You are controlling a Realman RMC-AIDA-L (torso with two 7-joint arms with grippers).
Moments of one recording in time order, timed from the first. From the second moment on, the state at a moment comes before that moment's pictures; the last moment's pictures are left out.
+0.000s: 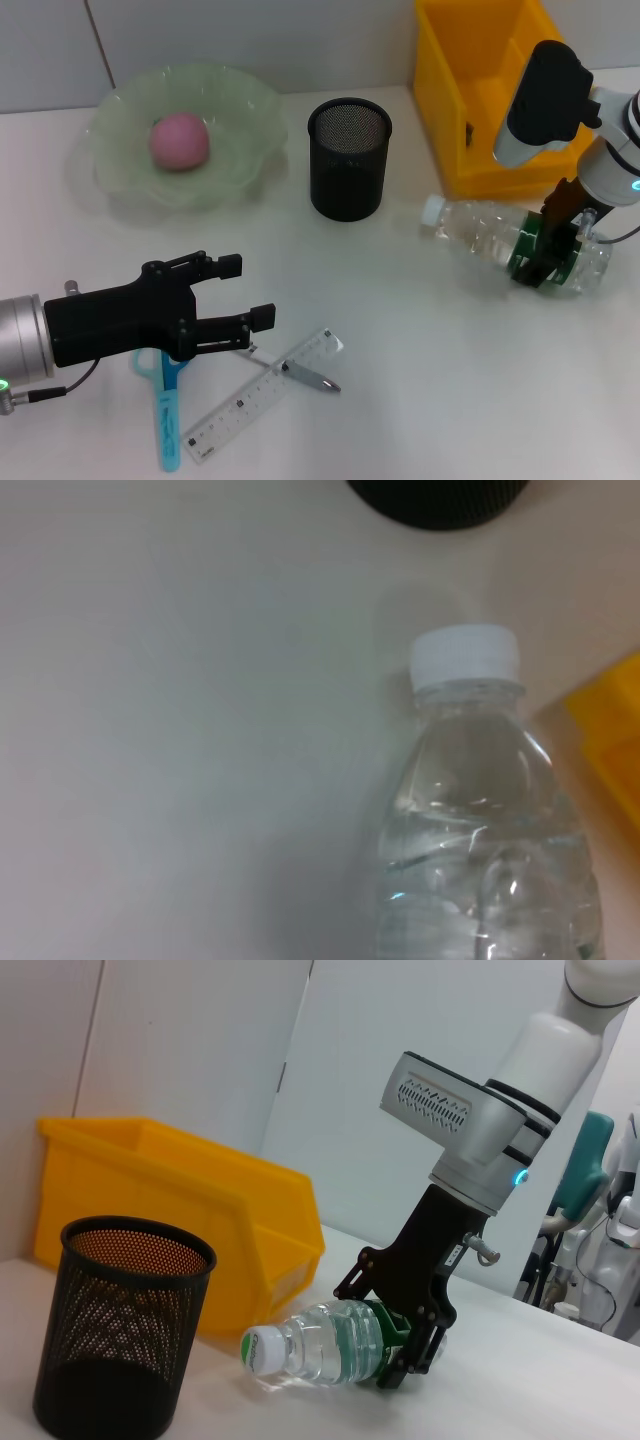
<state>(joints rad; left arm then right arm) -0.40 -2.05 1.14 0.64 1.60 1.48 -1.35 0.80 2.06 -1.10 -0.89 -2.92 -1.37 2.06</state>
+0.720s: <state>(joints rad) -0.39 -2.05 1.14 0.64 1.60 1.48 -1.35 0.79 2.08 -1.11 -0.96 -2.90 -1.42 2.06</state>
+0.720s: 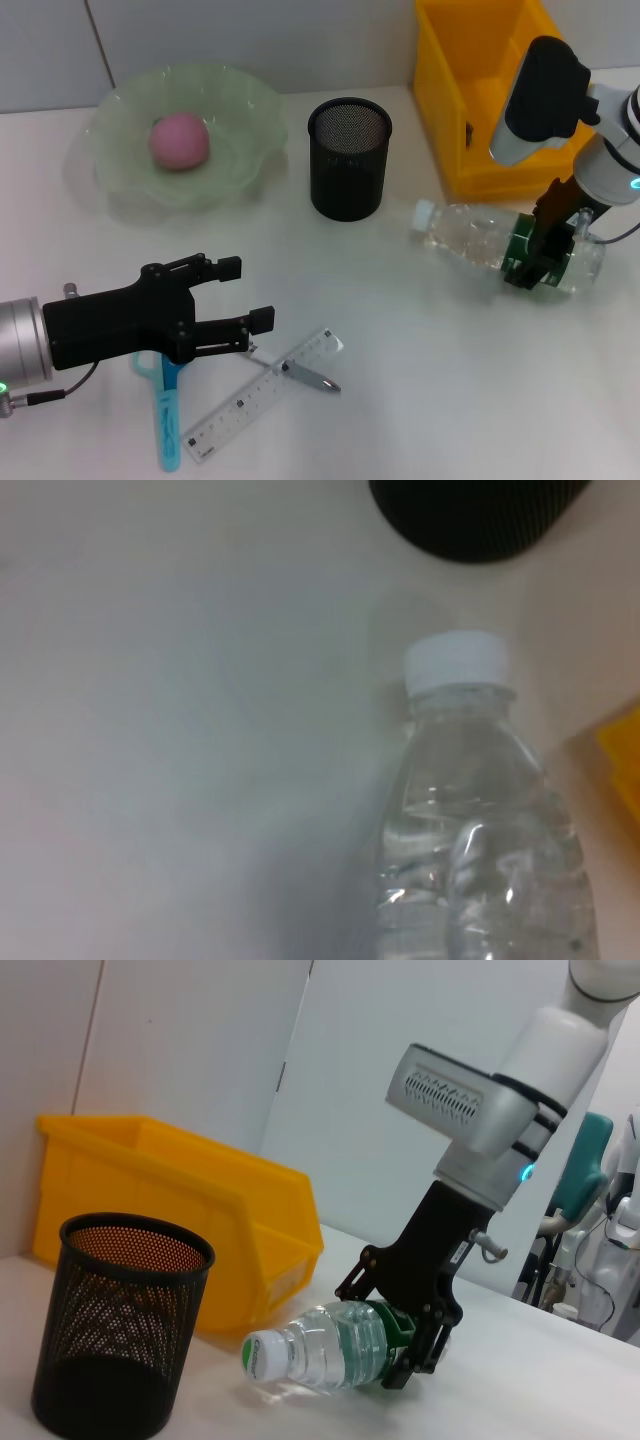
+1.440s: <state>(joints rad) -0.39 -2.05 1.12 0.64 1.60 1.48 -1.35 0.71 2.07 -1.09 -1.14 -2.73 -1.54 2.03</state>
